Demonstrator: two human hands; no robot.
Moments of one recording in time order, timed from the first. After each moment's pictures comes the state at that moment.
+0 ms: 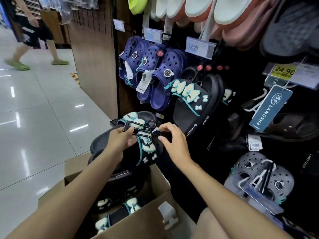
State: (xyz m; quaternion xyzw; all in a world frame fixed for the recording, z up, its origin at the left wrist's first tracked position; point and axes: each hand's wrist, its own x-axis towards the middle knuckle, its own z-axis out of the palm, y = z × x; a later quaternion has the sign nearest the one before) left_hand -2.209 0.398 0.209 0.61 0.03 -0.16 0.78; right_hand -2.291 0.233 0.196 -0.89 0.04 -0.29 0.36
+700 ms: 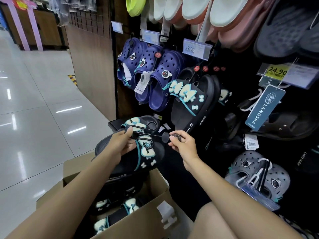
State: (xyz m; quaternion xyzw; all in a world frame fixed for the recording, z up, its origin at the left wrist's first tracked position) left_hand -2.216 0.401 0.210 0.61 0.04 -0.23 0.75; right_hand -2.307 0.213 0.190 -0.69 0.21 -0.22 0.66
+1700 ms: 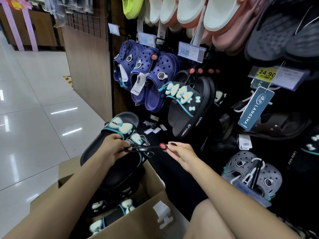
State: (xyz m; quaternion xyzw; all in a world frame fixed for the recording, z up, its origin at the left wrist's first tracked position) left_hand -2.218 0.412 0.206 0.59 0.09 -0.26 0.76; right_hand -2.315 0.203 0.188 -0.54 0.31 -0.11 0.78
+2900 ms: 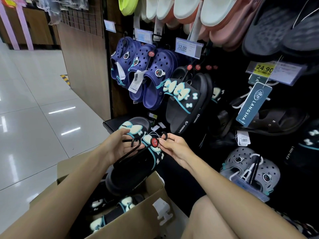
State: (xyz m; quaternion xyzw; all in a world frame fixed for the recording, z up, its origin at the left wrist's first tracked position) left_hand -2.227 0.410 0.225 0.59 0.03 -0.39 0.71; right_hand -2.319 0.217 0.201 -0.60 0.17 -0.06 0.78
